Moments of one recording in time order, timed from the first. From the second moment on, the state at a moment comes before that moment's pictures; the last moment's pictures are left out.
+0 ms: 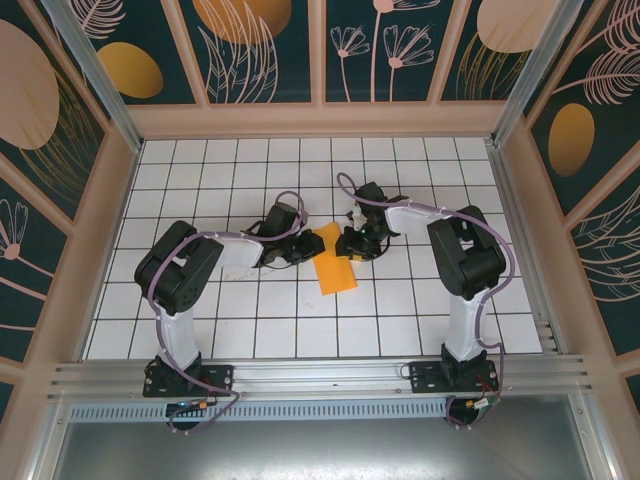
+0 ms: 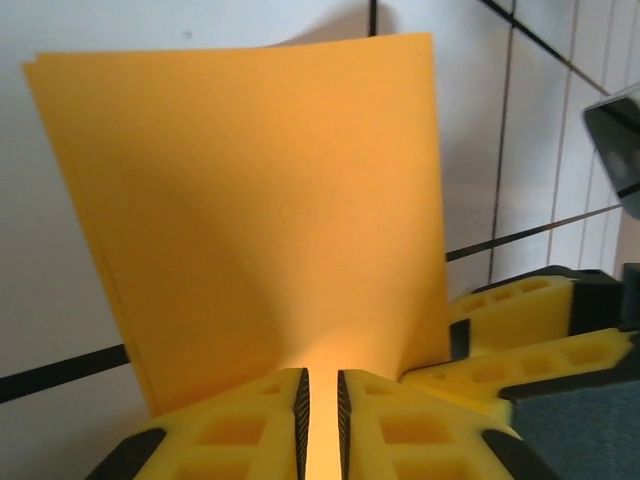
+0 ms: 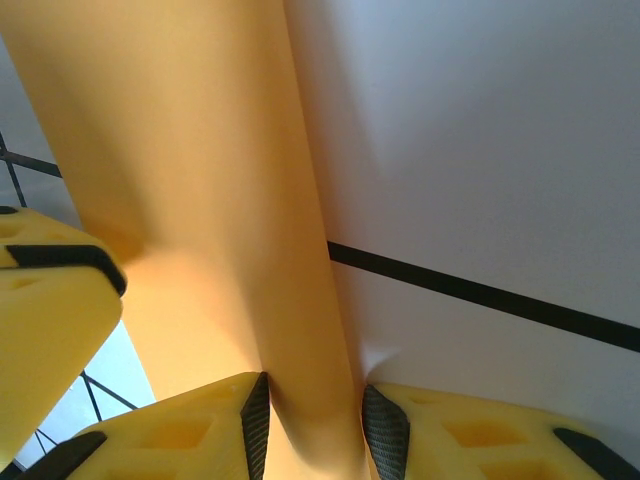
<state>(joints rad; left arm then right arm) -0.59 1.92 0.93 0.18 0.44 -0.92 0.49 1.98 1.20 -0.58 -0.46 0.44</state>
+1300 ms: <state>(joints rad) -0.60 1.93 0.96 0.08 0.38 -0.87 0.51 1.88 1.21 -0.39 -0.48 0.57</state>
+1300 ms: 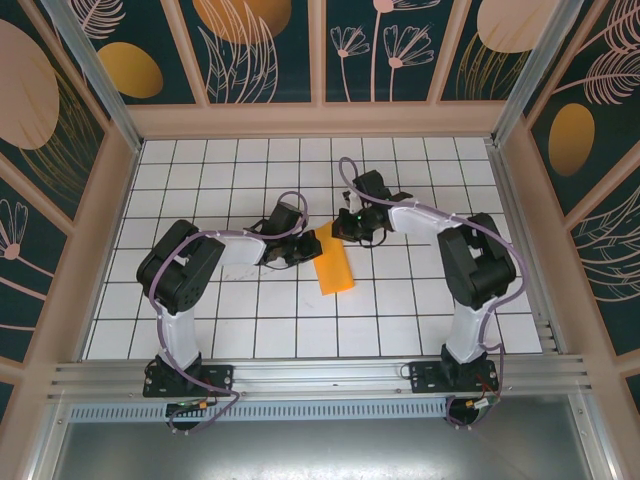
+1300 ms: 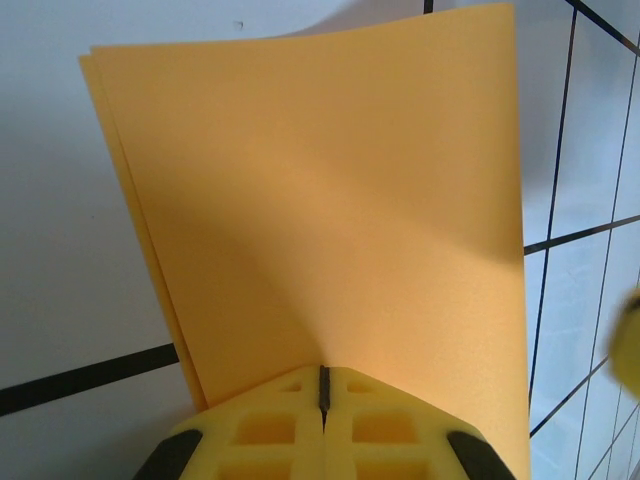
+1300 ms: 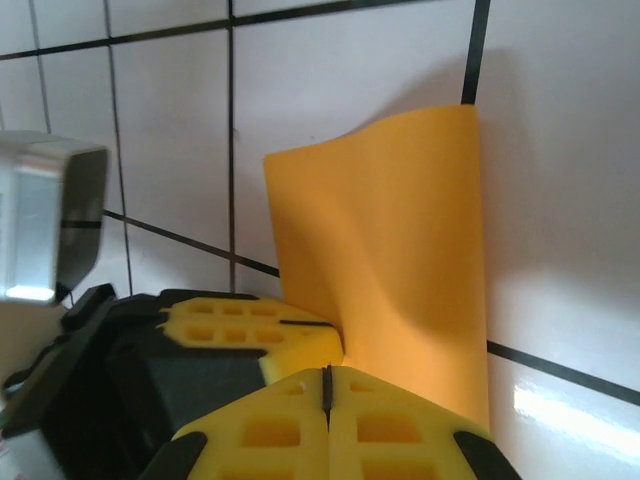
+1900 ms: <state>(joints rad) -0.60 1.93 0.97 0.07 0.38 -0.87 0.53 1.99 1.24 -0.40 -0.52 0.57</state>
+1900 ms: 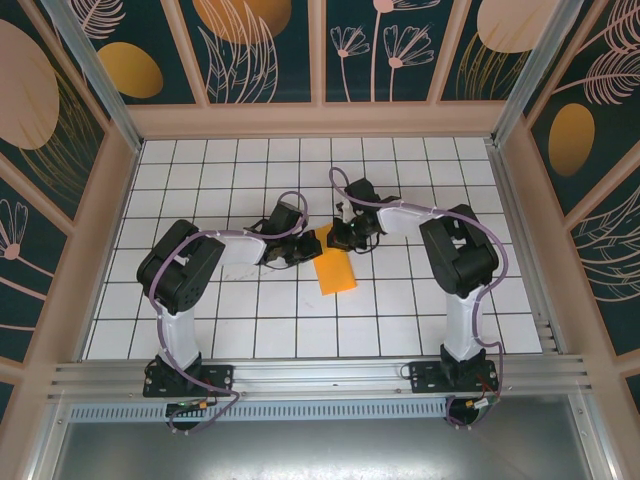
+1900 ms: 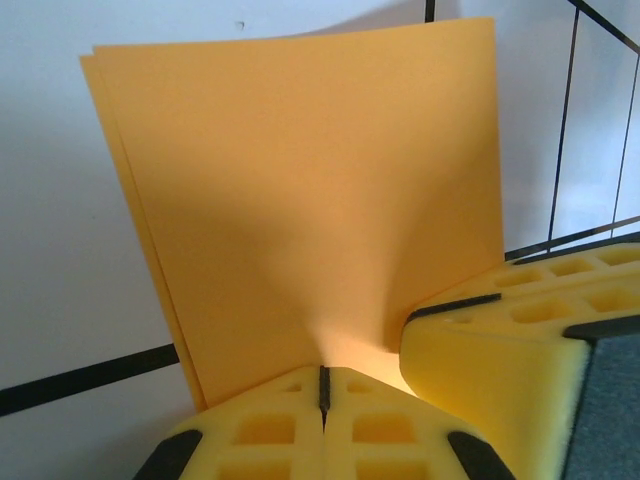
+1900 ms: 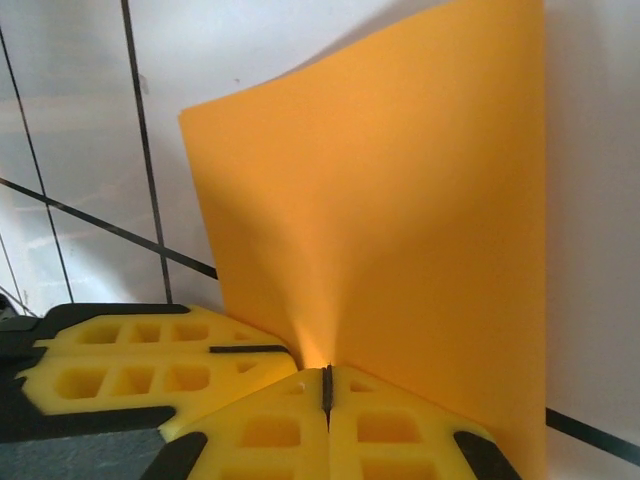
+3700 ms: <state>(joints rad) -0.60 1.93 0.93 0.12 0.35 -0.87 0.35 1.97 1.11 -0.16 -0.57 0.58</state>
